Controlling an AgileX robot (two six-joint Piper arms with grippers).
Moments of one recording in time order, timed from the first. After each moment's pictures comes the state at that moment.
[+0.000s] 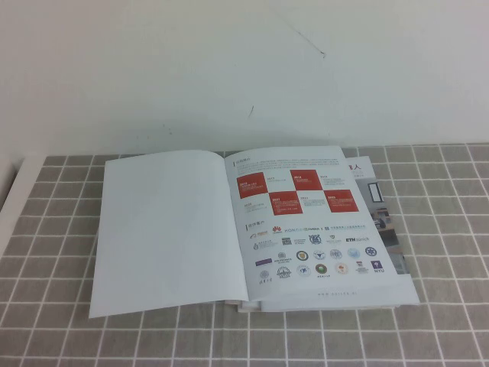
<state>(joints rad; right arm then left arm) 0.09 -0.01 0.02 -0.01 0.41 -0.08 -0.09 -0.01 0.02 -0.21 0.37 0.24</state>
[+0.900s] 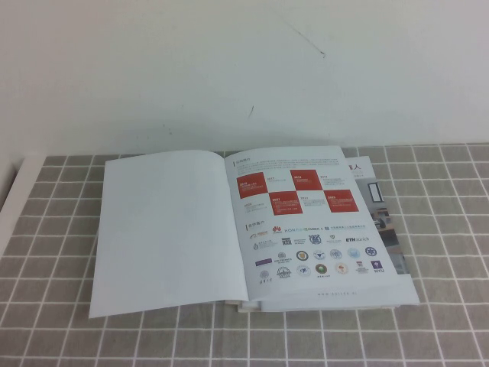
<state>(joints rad) 0.09 -0.01 0.02 -0.01 0.41 -0.08 -0.09 -0.01 0.02 -0.23 0.36 0.24</state>
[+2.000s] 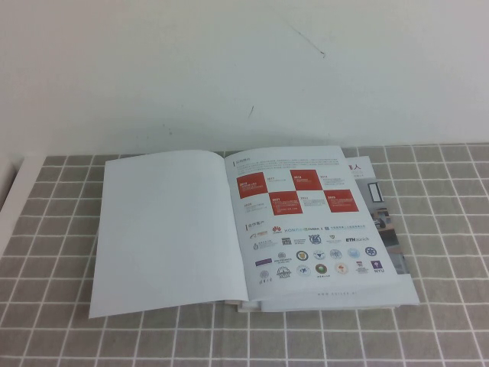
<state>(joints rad) 0.09 -0.01 0.03 -0.08 -0.69 0.03 -0.09 -0.01 -0.06 -0.92 -0.08 0.09</state>
